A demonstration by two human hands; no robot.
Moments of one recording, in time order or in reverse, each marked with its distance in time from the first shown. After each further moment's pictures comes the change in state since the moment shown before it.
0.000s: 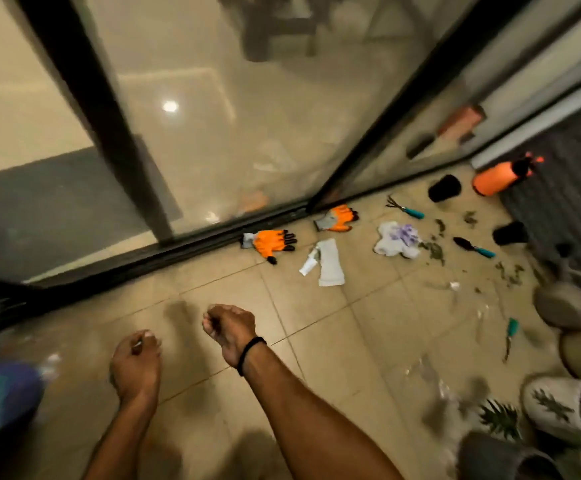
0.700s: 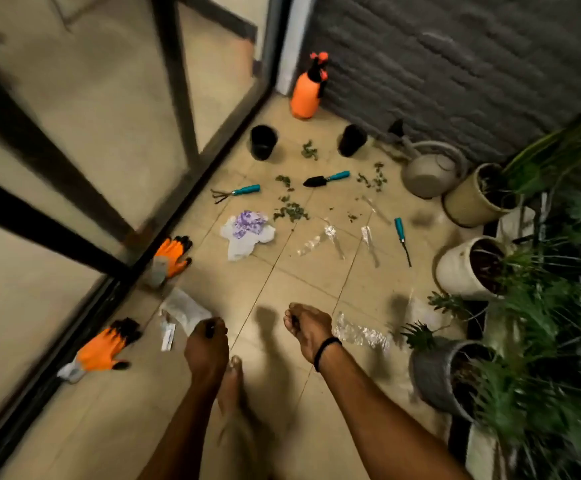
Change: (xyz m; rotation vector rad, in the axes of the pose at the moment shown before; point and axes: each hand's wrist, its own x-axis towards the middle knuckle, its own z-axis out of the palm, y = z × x) left_hand -0.278 0.087 0.502 0.555 -0.679 0.432; right_hand -0.010 -0.235 -0.542 0.643 0.589 -0.176
